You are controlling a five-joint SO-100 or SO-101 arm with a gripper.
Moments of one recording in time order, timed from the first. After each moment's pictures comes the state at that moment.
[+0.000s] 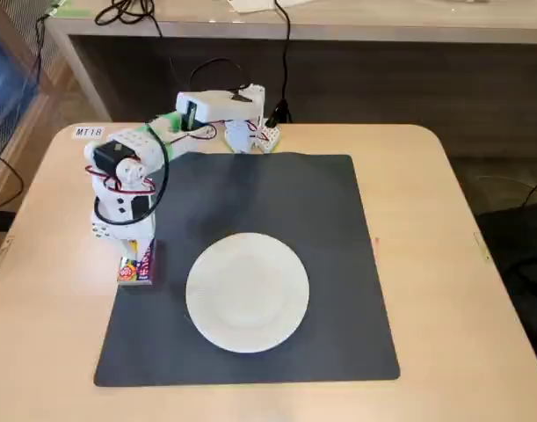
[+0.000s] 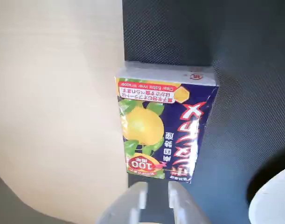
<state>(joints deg) 34.3 32.3 5.4 96.7 53.0</state>
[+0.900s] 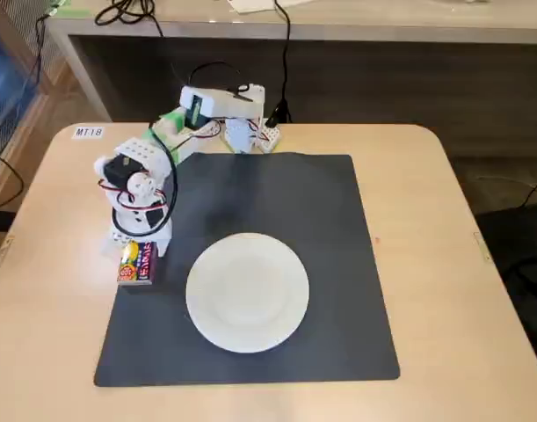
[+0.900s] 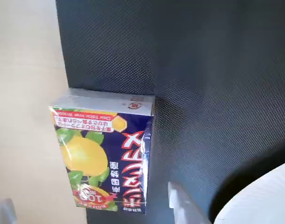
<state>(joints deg) 31.3 36.7 18.7 97.1 53.9</state>
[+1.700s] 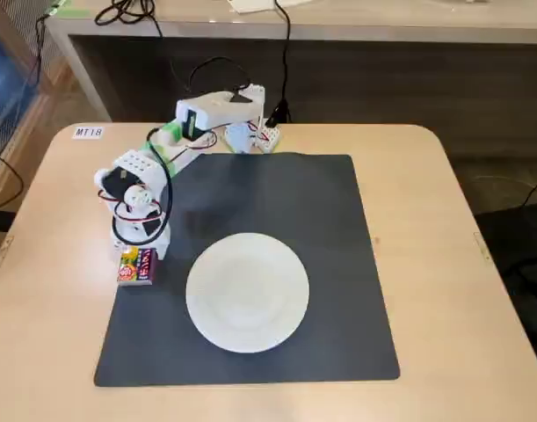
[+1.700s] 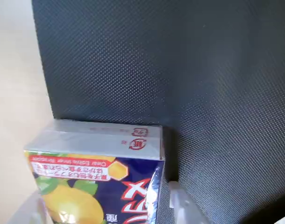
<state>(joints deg) 33.5 25.0 8.8 97.3 53.3</state>
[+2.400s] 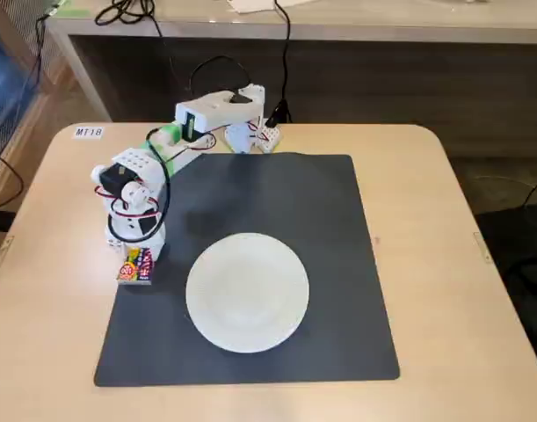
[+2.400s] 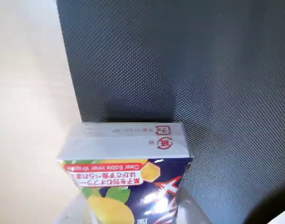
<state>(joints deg) 34.2 26.1 6.7 97.2 55.4</state>
